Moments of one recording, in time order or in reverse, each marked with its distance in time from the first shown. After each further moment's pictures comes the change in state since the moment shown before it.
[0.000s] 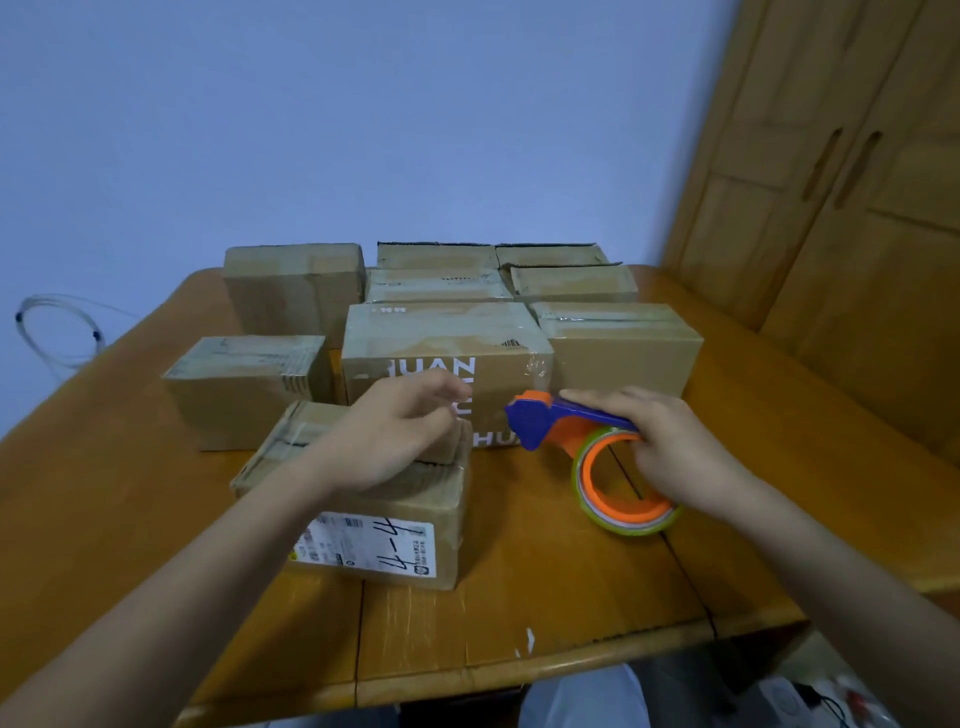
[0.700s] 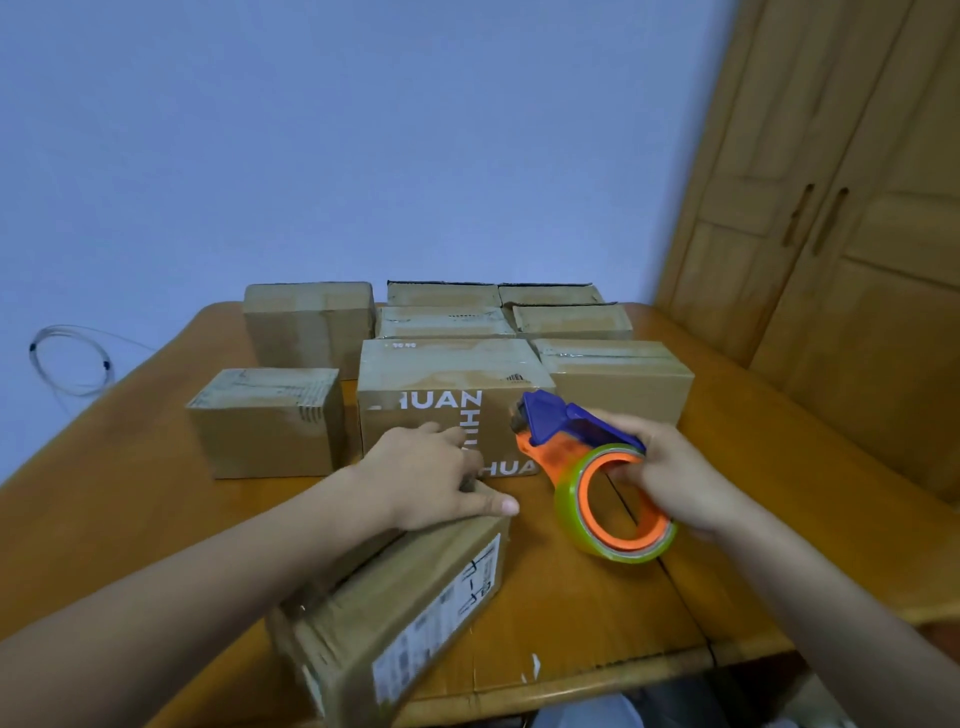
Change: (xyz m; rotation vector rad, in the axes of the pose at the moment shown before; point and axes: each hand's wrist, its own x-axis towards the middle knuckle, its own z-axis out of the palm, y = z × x) left_hand 0.011 0.011 0.009 0.903 -0.333 -0.006; right_hand -0.004 -0.025 -0.010 0.522 0.023 0.173
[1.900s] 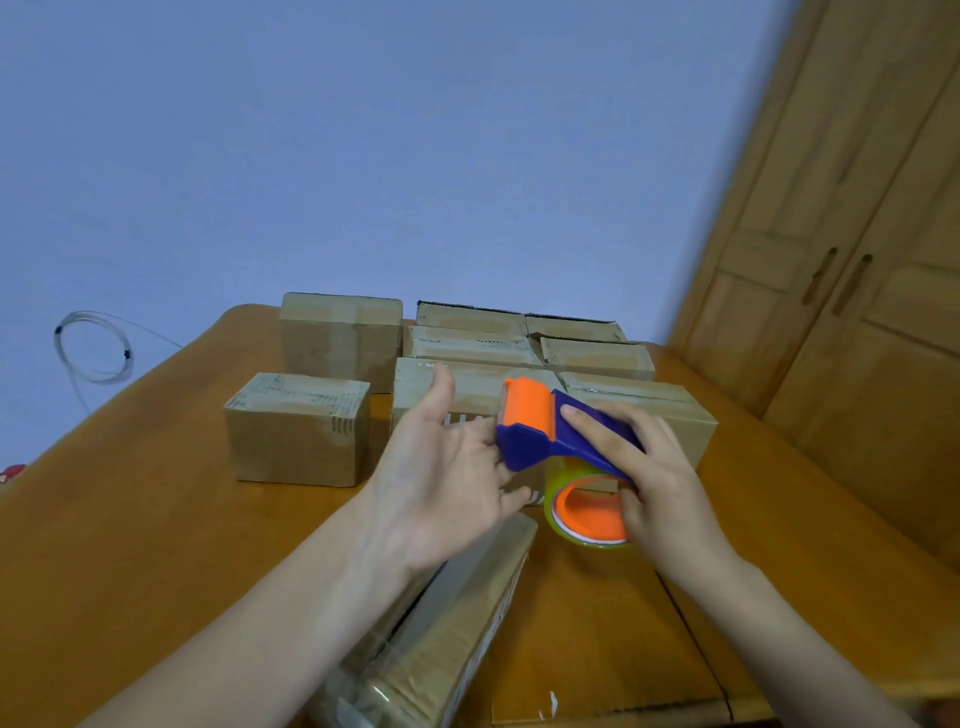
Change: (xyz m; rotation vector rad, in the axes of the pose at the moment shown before) left_hand -0.050 0.012 -0.038 -2.570 -0.079 0.036; right_hand 0.008 -0.017 0.031 -0.631 0.332 -0.664
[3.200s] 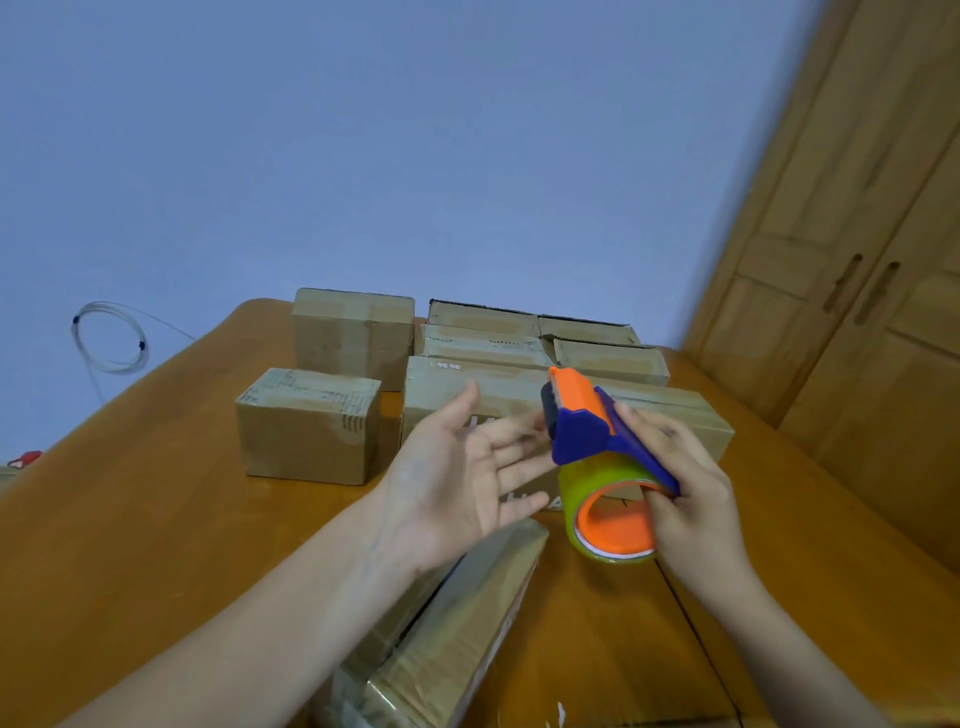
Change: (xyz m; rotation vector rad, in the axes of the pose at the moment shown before) left_hand 0.005 0.000 -0.008 0.131 0.128 0.027; right_hand -0.004 0.003 0.005 0.345 0.140 0.104
